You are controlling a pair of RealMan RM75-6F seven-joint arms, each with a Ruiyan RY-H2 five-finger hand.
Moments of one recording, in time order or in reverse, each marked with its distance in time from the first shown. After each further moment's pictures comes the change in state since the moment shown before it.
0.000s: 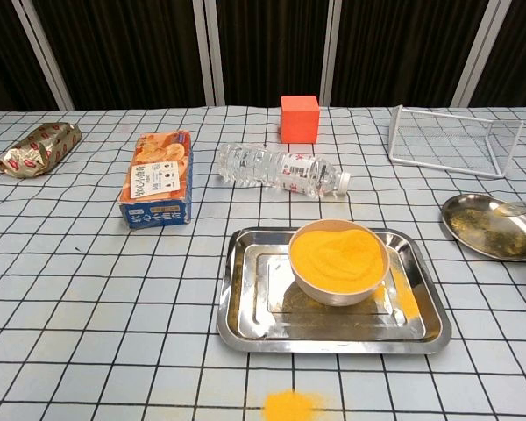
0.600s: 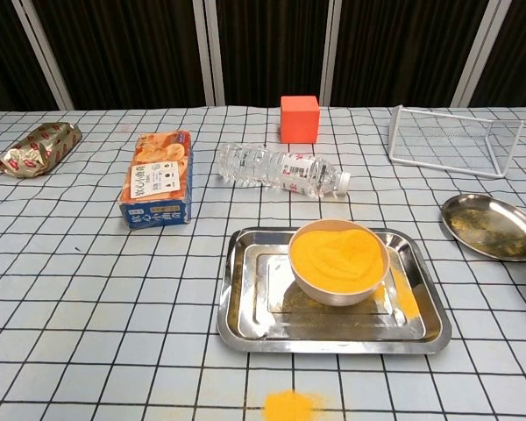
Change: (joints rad) left arm 0.000 -0.004 0.002 0.001 -0.003 -0.005 0.011; right arm 0.014 -0.073 -0.028 0.034 0.057 0.012 0.061
